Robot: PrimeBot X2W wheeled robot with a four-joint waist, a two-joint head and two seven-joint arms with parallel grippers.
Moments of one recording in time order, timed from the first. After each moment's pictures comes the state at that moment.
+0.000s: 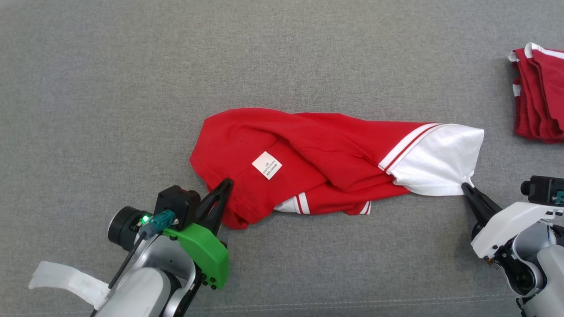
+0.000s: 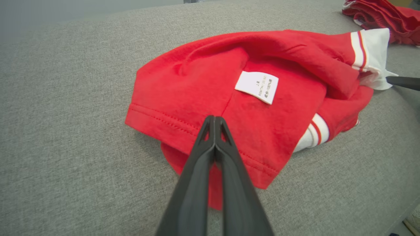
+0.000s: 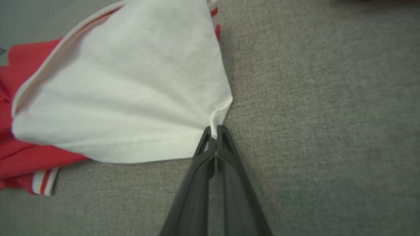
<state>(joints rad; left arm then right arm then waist) -0.25 0.26 -0.60 0.00 -0.46 0.08 0.10 -0.14 -0.33 0.21 0.39 0.68 0.10 0.07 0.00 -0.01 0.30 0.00</state>
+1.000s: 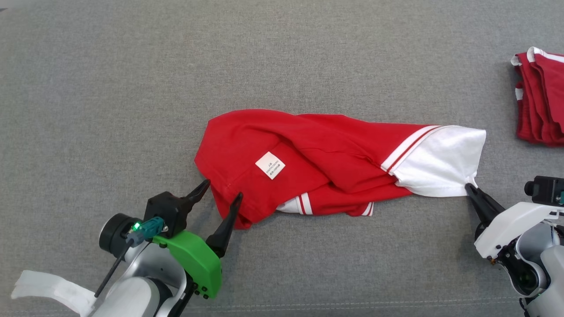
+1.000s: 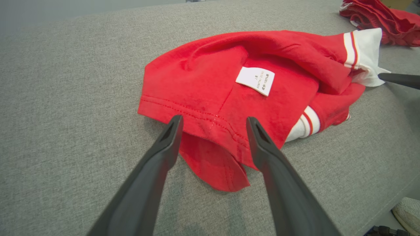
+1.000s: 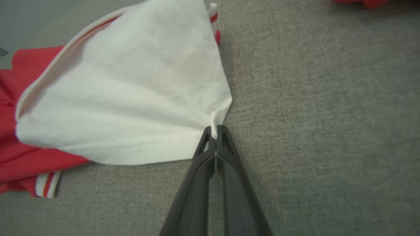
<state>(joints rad) -0.20 0.30 -0.58 -0.09 -0.48 0.08 0.14 -0.13 -0.34 0.21 0.39 0.69 0.10 0.07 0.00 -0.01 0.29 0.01</state>
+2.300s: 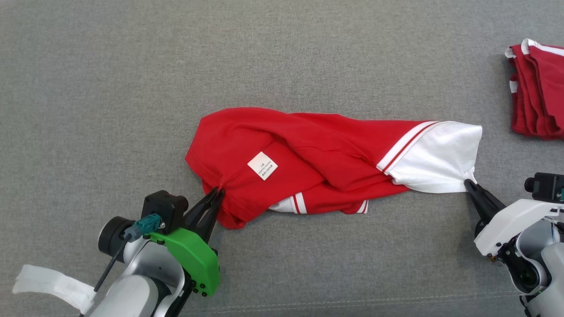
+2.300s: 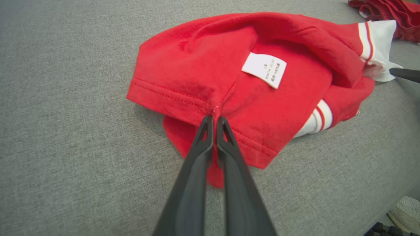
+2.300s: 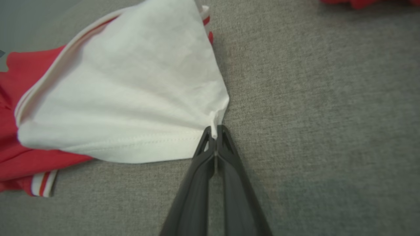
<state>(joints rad) -0.20 0.29 -0.56 -0.05 -0.51 0.08 0.16 -0.13 -0.35 0.21 0.36 0.69 0.10 0.07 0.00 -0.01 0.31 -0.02</state>
